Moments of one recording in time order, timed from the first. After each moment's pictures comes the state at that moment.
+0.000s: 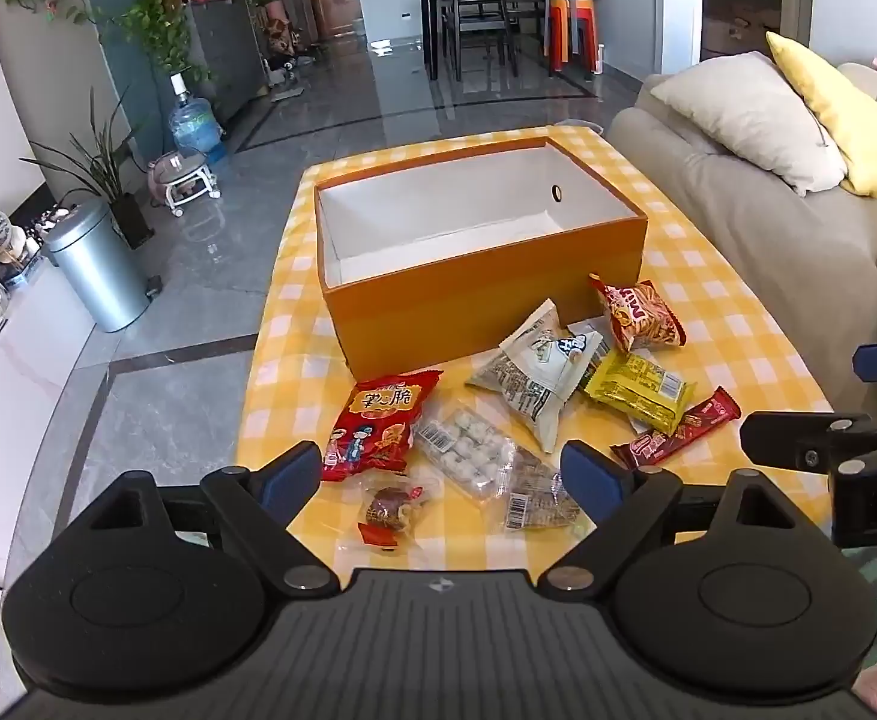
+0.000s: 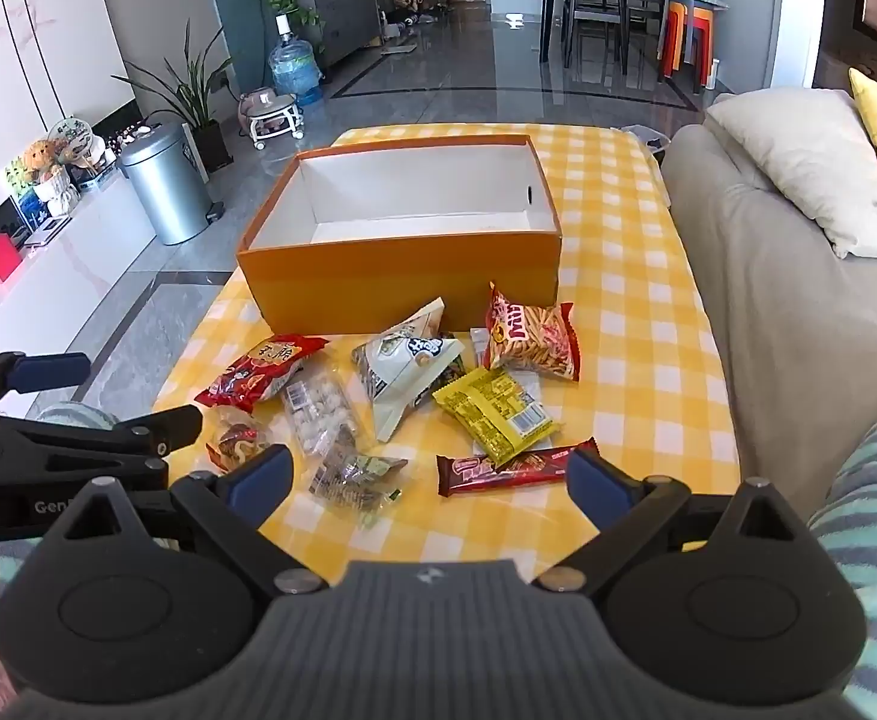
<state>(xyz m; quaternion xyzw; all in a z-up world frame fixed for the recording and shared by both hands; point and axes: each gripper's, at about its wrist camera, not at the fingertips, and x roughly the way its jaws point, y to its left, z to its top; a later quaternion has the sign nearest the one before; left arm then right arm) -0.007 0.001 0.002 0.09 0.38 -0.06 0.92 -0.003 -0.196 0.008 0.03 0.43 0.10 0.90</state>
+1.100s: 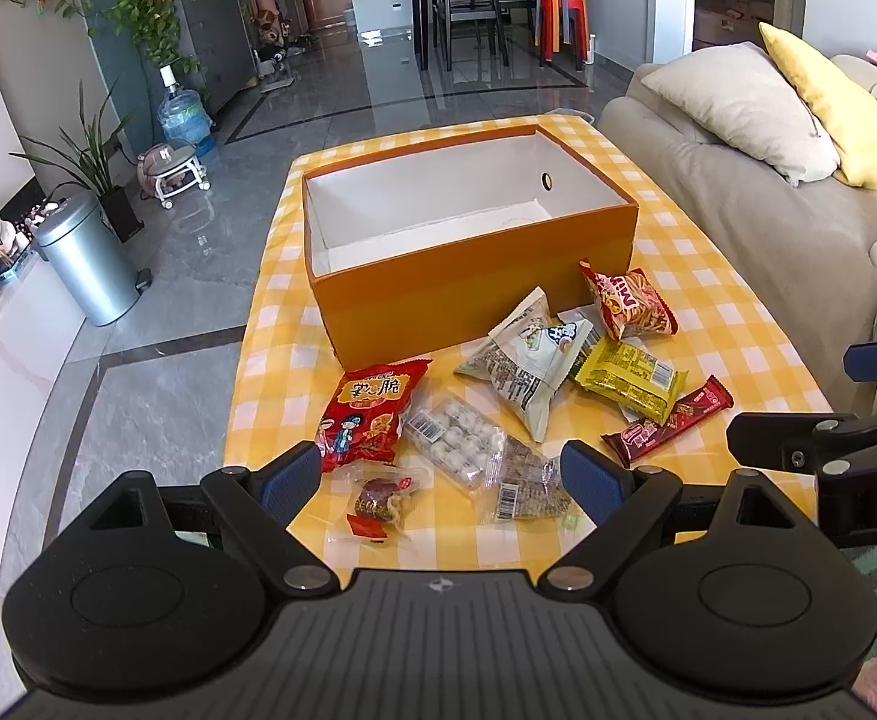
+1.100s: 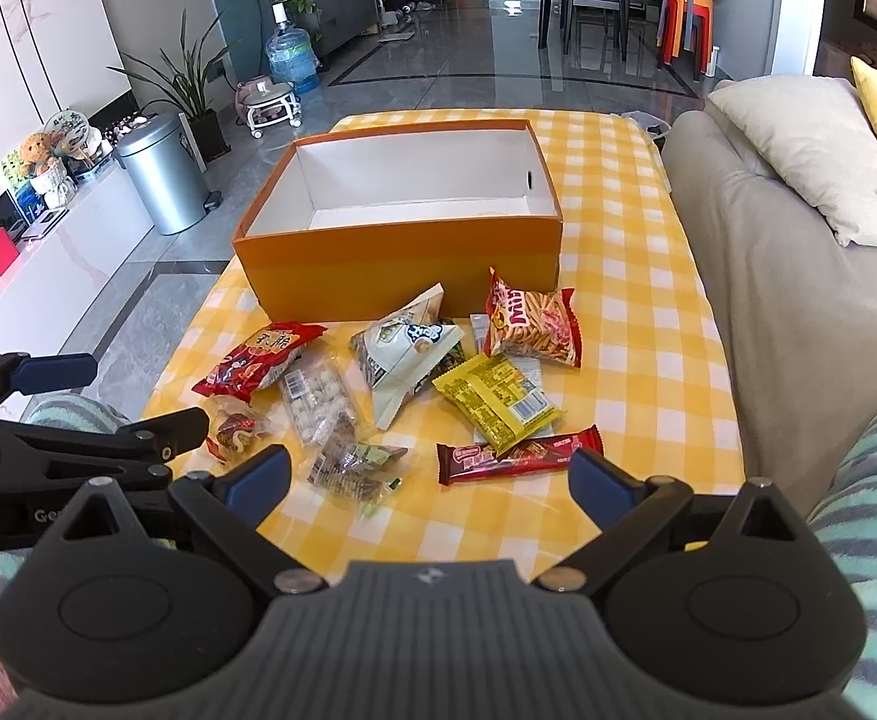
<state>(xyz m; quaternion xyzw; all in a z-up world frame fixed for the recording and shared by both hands) 0.003 -0.001 -0.004 0.09 0.41 -0.06 0.90 0.000 -0.195 0.003 0.03 0.44 0.09 0.89</state>
